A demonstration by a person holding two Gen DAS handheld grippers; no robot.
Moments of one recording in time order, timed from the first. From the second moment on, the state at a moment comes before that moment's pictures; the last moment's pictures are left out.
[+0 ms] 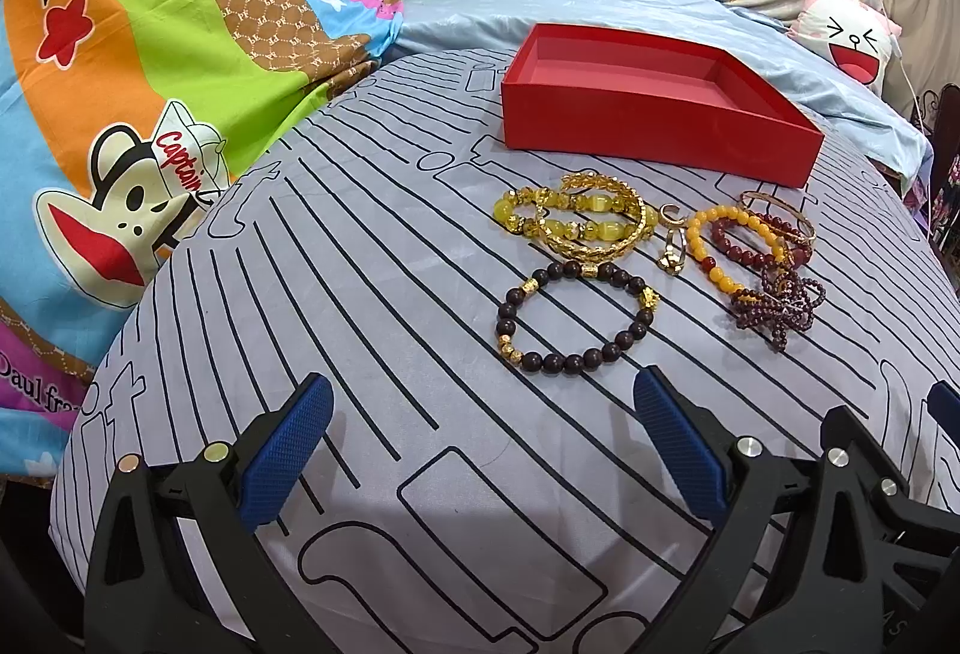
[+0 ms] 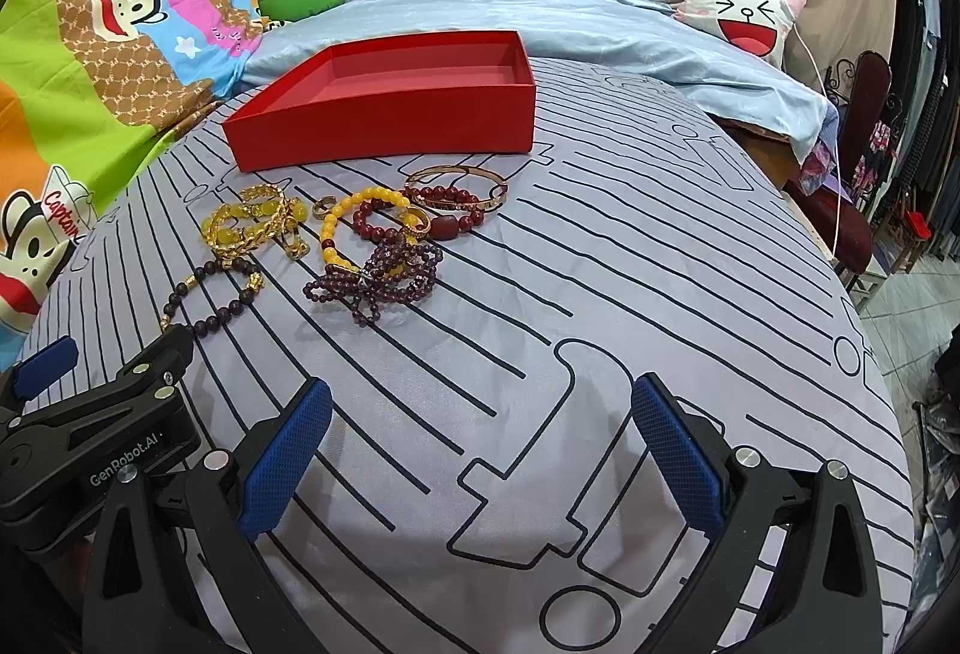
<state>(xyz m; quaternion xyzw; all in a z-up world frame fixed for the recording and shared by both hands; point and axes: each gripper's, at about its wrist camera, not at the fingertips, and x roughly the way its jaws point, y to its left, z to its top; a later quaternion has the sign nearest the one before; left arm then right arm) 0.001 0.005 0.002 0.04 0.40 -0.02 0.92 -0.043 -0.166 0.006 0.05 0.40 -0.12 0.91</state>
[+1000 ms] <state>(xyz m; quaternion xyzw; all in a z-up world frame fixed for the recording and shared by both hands) 0.022 0.038 0.014 0.00 0.43 -0.04 0.90 -0.042 -0.190 0.014 0.08 0.41 -0.11 0.90</state>
